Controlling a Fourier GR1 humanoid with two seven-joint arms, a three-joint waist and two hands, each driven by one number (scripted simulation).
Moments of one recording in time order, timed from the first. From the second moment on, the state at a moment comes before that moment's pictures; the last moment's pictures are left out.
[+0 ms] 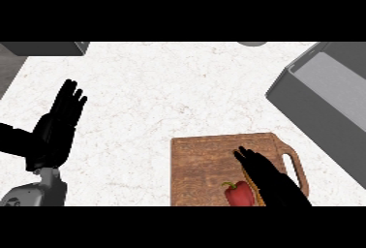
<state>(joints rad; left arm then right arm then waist) -0.12 0.15 0.06 -1.68 0.15 0.12 0.25 0.21 -0.24 0.43 -1.95 0.86 0.26 0.25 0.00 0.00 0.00</state>
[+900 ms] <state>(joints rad) -0.12 0.12 0.08 -1.67 0.12 0.11 0.24 0.20 -0.20 0.43 -1.81 0.93 0.21 0.18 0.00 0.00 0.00</state>
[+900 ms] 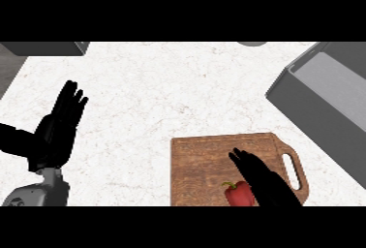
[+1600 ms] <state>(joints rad) -0.12 0.12 0.10 -1.65 0.12 0.08 0.22 0.14 -0.20 0.46 -1.72 1.05 0.10 0.08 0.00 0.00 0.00</state>
